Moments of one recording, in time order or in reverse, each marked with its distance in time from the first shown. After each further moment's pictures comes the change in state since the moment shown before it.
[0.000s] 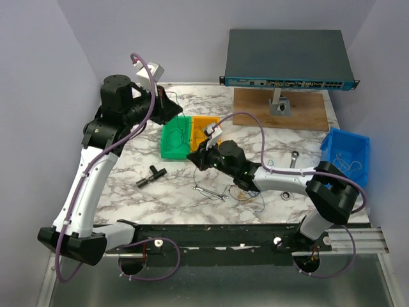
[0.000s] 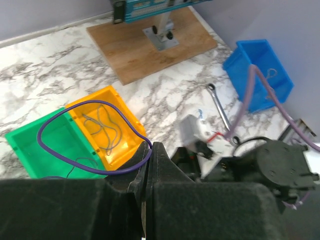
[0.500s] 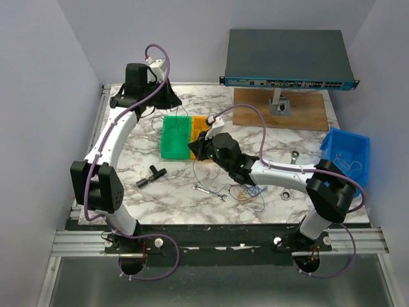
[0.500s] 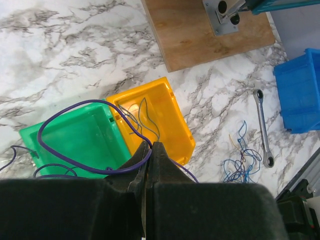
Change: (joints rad) left arm 0.129 0.430 0.081 0.100 -0.021 -0.026; right arm -0.002 0.010 0.108 -0.118 0.203 0.087
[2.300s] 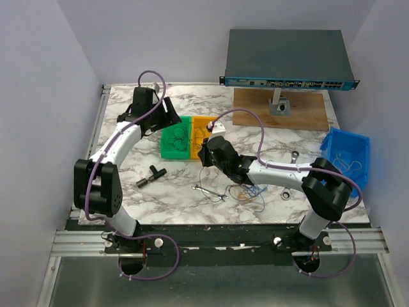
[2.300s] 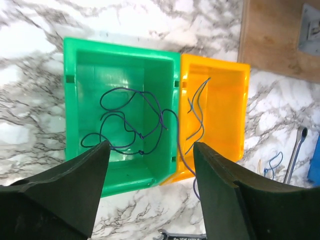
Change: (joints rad) left arm -0.013 0.033 -0.317 0.135 -0.253 -0.267; right arm 0.000 0.040 0.005 -0.231 0.114 0.058
